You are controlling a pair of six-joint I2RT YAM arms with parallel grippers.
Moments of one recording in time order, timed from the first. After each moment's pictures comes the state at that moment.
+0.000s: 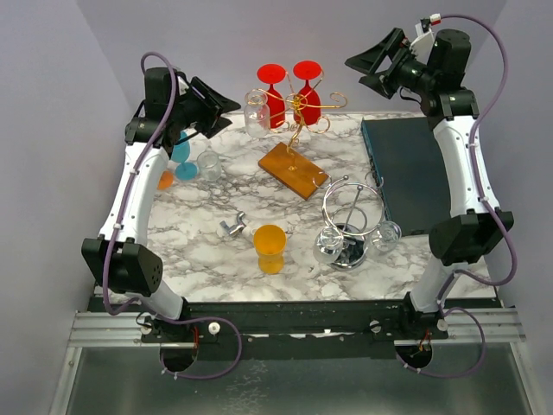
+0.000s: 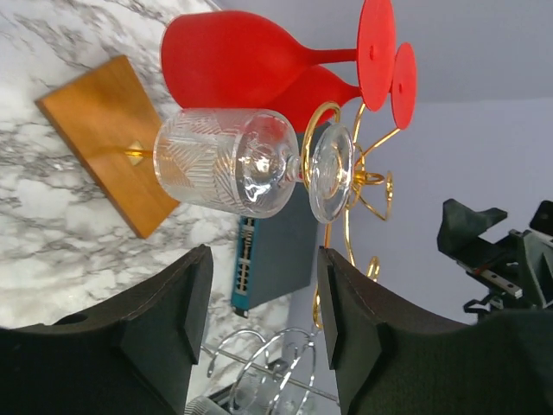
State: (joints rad) left arm -0.11 1.60 1.81 -0.66 0.40 -0.99; right arm 0.07 1.83 2.12 -0.45 -0.63 0.79
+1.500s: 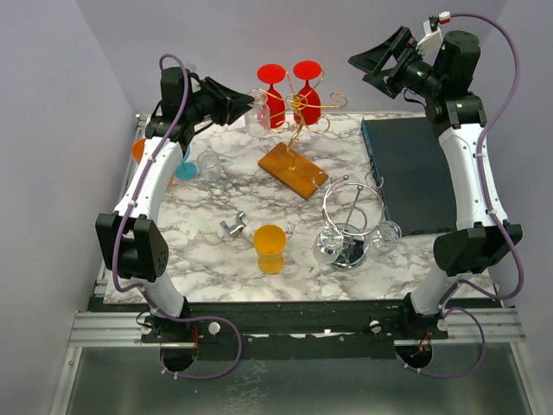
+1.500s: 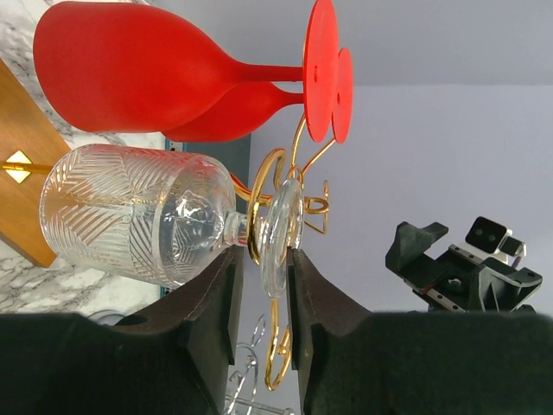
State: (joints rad) left arm -0.14 1.70 1.69 -0.26 0.56 -1.26; right arm 0.09 1.72 2.04 -0.41 -0.59 0.79
